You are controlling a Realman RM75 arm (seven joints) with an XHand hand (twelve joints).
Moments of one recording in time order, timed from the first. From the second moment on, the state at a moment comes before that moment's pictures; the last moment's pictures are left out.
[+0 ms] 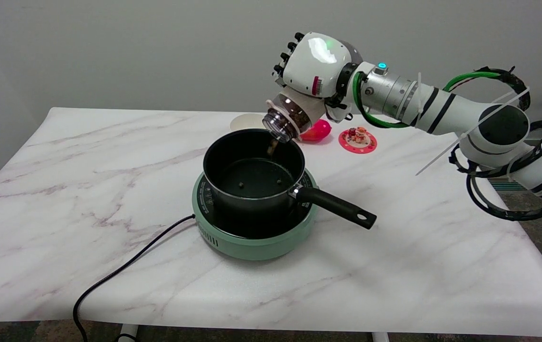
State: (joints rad) arm 0.56 -0.64 -2.04 1.67 -1.15 0.27 1.49
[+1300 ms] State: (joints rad) arm 0.74 -0.61 -2.23 1.64 -1.23 0.30 1.54
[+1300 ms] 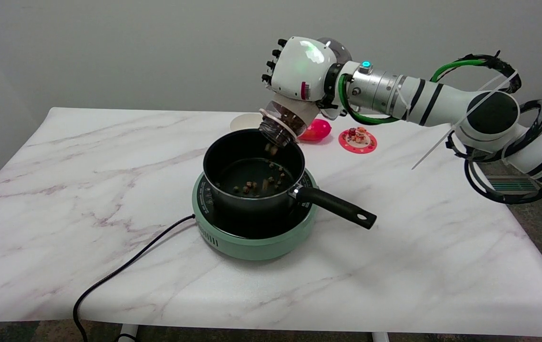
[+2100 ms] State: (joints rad) arm 0.78 -0.60 -2.28 1.64 -1.34 0.30 1.63
